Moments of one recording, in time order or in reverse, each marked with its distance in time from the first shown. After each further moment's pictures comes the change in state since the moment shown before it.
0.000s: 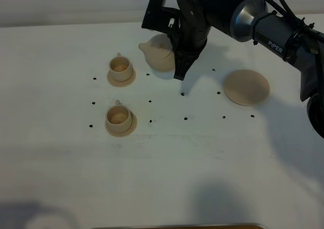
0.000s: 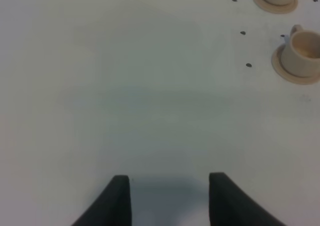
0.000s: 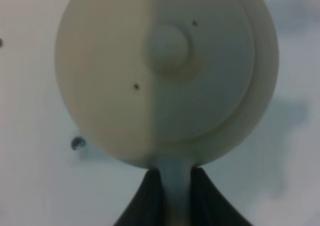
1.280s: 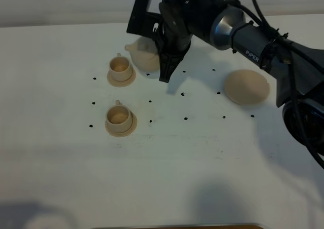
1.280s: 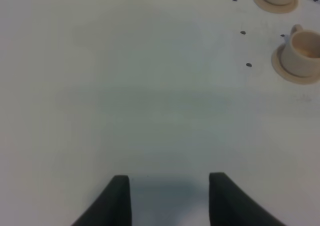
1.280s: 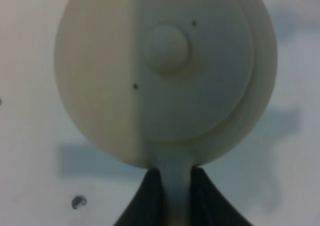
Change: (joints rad) left arm 0.000 0.000 0.000 0.000 0.000 0.000; right arm 0.044 0.098 -0.111 -0.020 -0.016 0.025
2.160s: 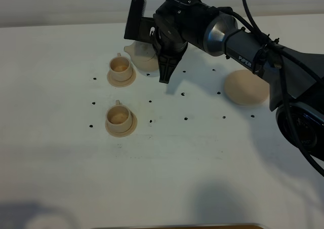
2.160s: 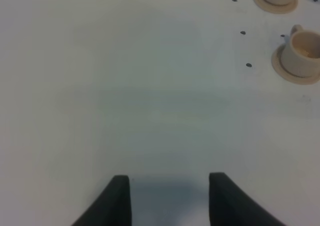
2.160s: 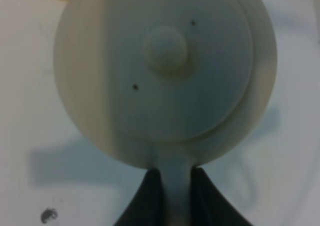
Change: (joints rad) left arm 0.000 0.000 0.000 0.000 0.000 0.000; right arm 0.018 0.021 -0.001 -0.099 -0.050 0.012
